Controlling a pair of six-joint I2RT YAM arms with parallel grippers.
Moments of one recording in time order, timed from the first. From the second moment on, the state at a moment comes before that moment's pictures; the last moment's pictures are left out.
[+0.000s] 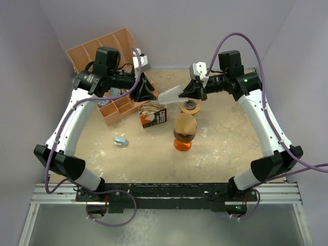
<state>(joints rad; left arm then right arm) -0.36 1.54 1.81 -0.88 0.96 0.43 0.33 1.52 1.77 -0.94 -1.12 -0.92</state>
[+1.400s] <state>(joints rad) -0.48 1.60 1.86 -0.83 0.90 0.41 0.33 1.52 1.75 -0.94 -1.13 -0.92</state>
